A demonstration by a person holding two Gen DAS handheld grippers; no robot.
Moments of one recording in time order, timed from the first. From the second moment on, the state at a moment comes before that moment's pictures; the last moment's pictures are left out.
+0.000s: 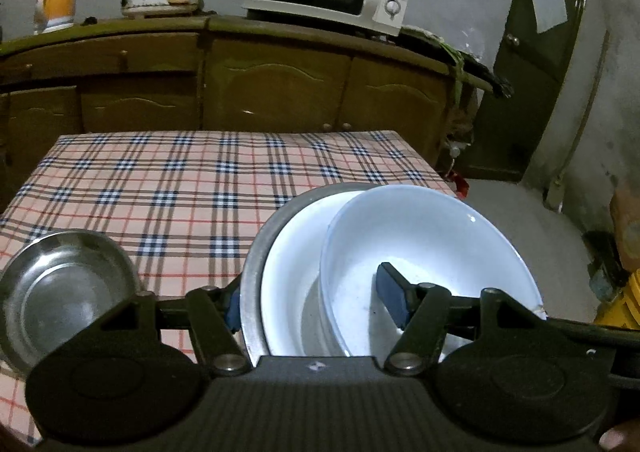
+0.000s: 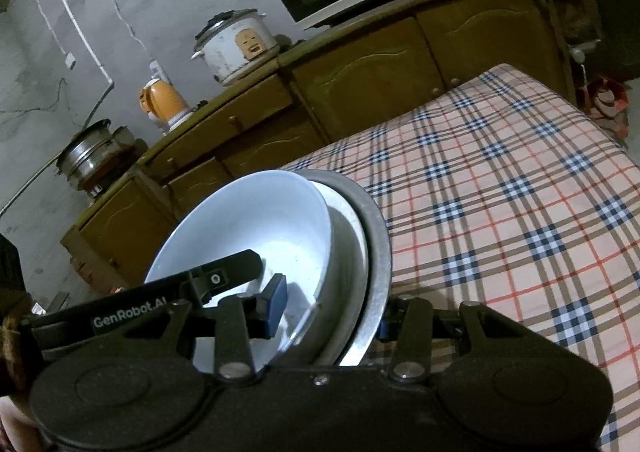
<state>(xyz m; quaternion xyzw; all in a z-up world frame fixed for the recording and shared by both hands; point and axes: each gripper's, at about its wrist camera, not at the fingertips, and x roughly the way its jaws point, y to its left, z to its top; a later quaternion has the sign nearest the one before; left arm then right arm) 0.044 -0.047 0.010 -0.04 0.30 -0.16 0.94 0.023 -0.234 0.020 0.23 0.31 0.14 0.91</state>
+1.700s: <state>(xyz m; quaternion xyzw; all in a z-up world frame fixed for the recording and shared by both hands) 0.071 0.134 -0.016 -0.10 0.32 -0.06 0.94 0.101 -0.029 -0.013 0.18 0.35 0.23 0.89</state>
